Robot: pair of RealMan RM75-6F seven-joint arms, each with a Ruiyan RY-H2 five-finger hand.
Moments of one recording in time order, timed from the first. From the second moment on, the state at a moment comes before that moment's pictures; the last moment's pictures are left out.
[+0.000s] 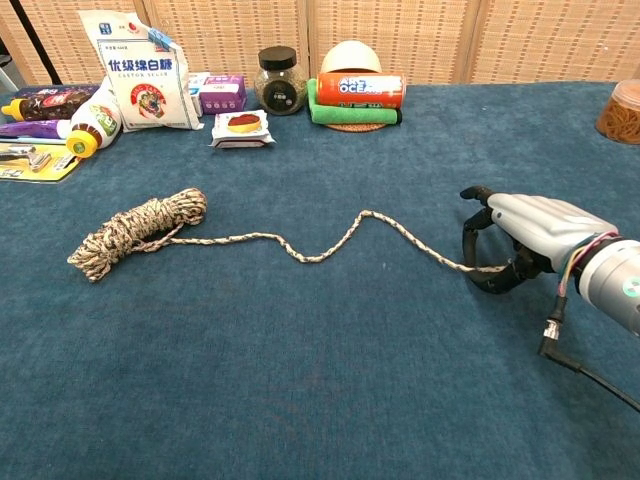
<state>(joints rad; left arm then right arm) -0.16 -1.15 -0.09 -1.76 1.36 1.42 0.20 0.54 -1.75 0.15 -1.45 -1.00 1.13 -0.45</state>
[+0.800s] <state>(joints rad) -0.45 -1.42 -0.22 -1.62 1.06 1.08 0.31 0.51 -1.64 0.17 -1.61 -1.10 1.23 -0.46</state>
